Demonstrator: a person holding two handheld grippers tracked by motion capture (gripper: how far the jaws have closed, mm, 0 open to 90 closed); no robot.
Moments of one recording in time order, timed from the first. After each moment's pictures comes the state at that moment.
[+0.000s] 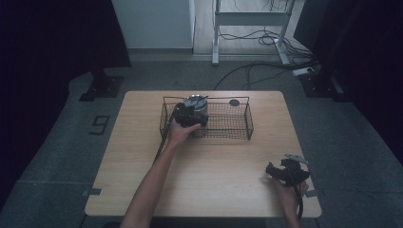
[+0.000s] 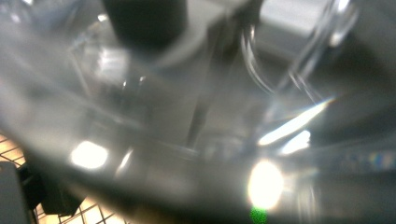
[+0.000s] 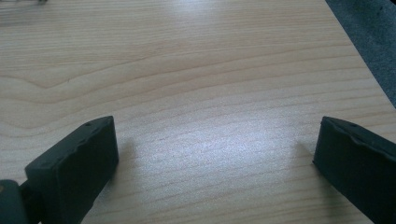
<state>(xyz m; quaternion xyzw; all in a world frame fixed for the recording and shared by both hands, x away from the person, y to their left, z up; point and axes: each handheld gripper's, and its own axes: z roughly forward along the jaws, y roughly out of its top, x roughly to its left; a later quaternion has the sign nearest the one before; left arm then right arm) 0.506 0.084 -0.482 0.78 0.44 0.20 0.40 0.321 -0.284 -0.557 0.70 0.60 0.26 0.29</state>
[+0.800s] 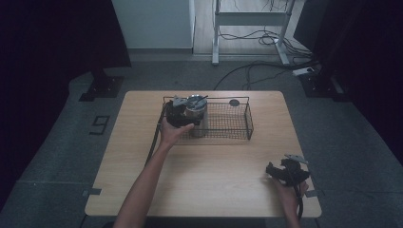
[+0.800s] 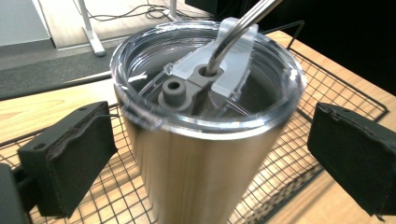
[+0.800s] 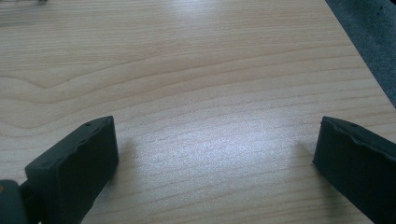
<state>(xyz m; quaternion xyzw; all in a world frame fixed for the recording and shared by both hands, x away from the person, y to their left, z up) 0.476 0.112 -0.442 0.76 0.42 0.20 0.46 0.321 -0.284 -0.557 0.70 0.60 0.26 0.29</state>
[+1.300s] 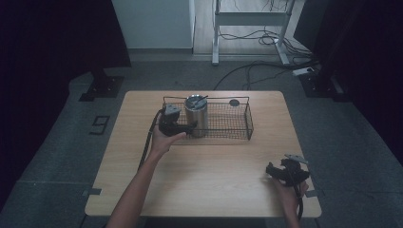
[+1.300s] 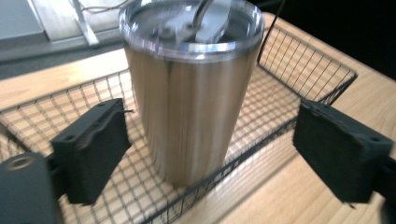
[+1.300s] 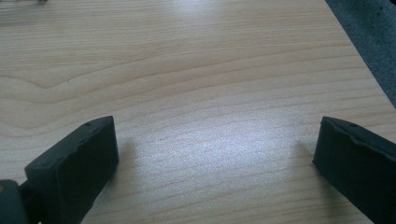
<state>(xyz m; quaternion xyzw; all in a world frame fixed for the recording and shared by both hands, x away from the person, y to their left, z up) 0.439 0.132 -0.441 0.77 0.41 0.19 0.45 0.321 -0.284 -0.557 0.70 0.60 0.26 0.29</state>
